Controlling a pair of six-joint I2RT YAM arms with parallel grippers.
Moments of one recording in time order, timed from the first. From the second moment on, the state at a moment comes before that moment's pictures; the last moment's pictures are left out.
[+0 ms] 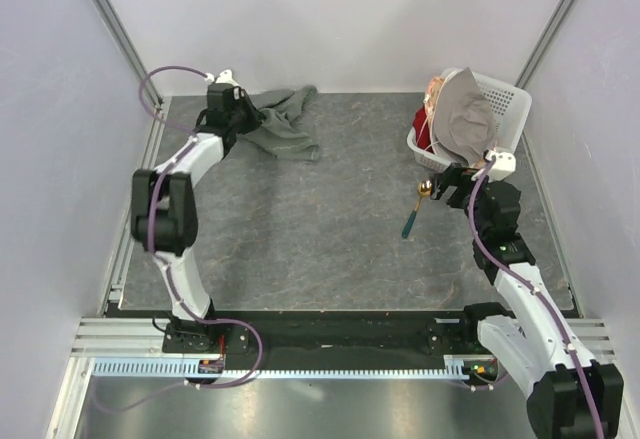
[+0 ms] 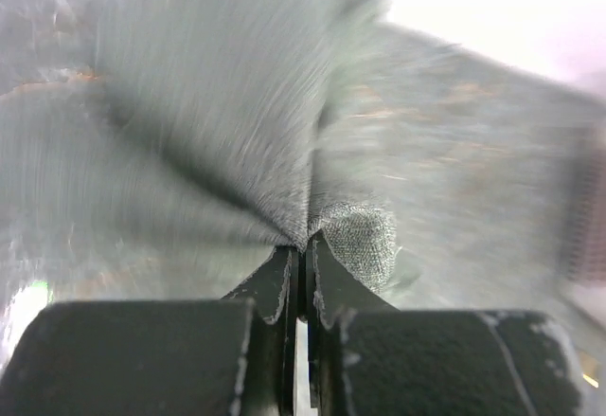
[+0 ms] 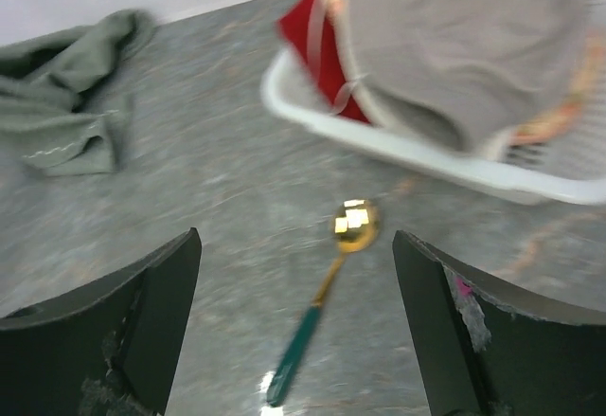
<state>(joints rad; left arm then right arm) -0.12 1.97 1.47 0.04 0.12 -0.48 0.10 0.80 0.50 0.11 0.03 0.32</state>
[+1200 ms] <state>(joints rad) -0.35 1.28 0.84 -0.30 -0.11 -0.42 0.51 0.91 0.49 0.03 -0.02 0.47</state>
